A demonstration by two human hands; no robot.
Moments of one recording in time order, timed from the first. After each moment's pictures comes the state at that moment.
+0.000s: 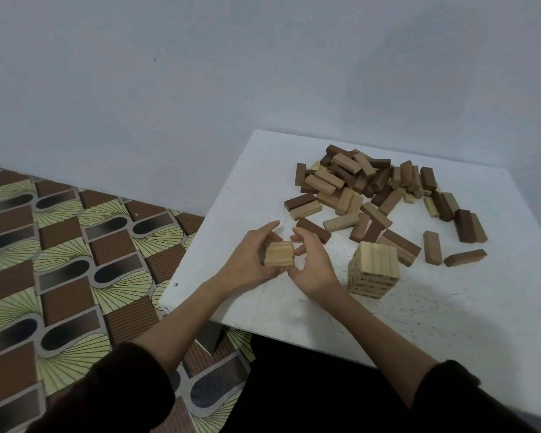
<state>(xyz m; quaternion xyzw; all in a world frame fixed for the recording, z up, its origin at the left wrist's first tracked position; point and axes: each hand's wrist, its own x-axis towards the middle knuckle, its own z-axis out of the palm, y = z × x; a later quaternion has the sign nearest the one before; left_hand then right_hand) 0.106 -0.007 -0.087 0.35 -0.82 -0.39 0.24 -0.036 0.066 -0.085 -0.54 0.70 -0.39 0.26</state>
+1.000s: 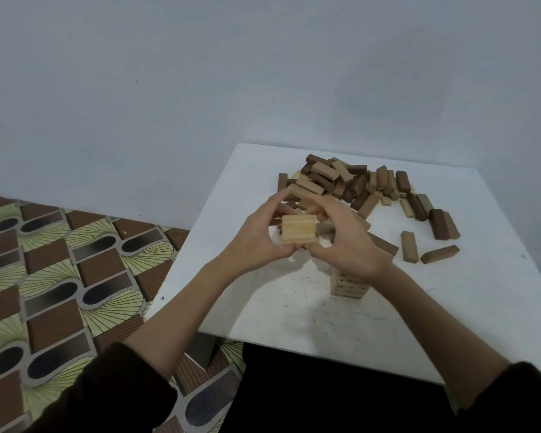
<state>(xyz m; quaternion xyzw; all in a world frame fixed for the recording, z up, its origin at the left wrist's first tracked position) 0.063 0.008 0.000 0.26 -0.81 -0.43 0.30 -0.095 0.092 0.009 -0.63 0.65 -0.38 0.18</state>
